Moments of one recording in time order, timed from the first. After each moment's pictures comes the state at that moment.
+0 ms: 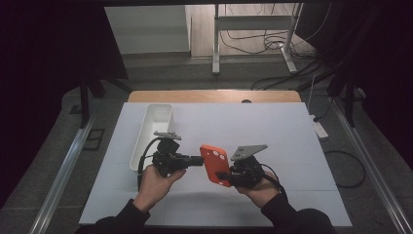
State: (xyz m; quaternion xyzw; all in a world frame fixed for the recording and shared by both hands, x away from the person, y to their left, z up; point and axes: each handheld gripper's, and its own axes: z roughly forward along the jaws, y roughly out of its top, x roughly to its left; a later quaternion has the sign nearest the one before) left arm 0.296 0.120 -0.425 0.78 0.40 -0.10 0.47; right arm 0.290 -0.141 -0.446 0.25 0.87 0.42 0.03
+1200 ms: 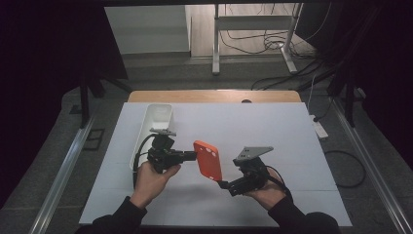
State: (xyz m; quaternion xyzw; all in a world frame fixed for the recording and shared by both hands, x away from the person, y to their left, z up) left arm 0.304 0.136 -0.424 0.78 0.43 -0.06 0.45; right arm 0.287 -0.153 -0.446 0.28 0.87 0.41 0.05
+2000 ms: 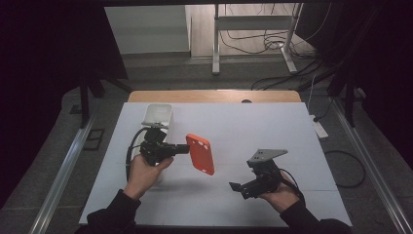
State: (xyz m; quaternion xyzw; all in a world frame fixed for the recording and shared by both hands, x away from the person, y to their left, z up) left arm 0.320 0.157 -0.420 0.78 0.44 -0.05 0.45; right arm 0.282 -0.185 -0.447 0.31 0.86 0.40 0.06
